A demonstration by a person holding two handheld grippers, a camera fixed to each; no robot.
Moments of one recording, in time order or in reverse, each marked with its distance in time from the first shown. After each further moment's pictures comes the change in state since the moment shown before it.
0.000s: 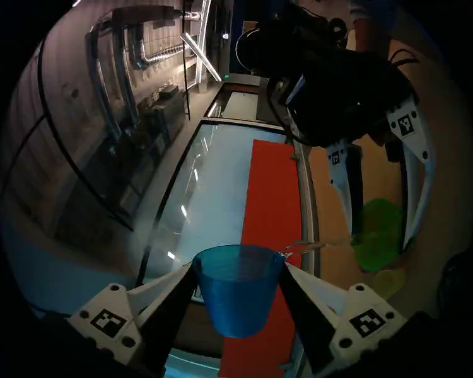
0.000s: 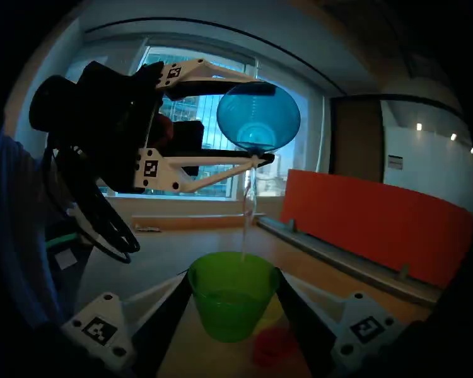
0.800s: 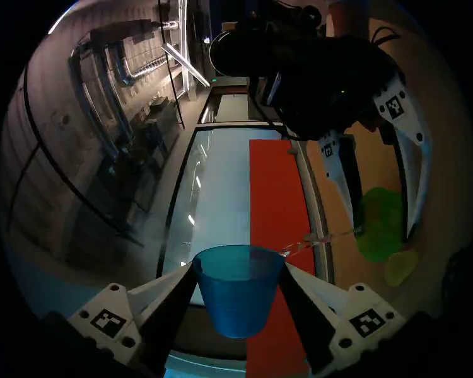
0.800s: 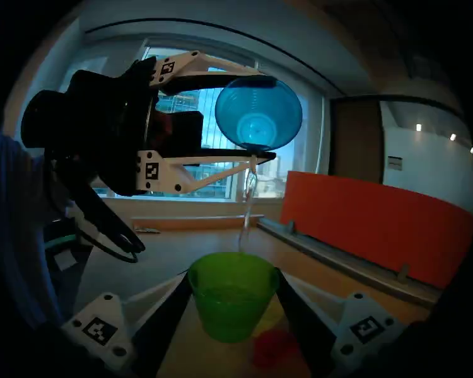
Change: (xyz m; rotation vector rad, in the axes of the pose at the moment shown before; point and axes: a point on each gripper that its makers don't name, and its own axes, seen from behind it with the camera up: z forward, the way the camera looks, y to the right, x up) left arm 0.008 -0.005 -0.002 0.019 0.009 0.146; right arm 0.001 0.000 0.002 -0.004 0.007 0.001
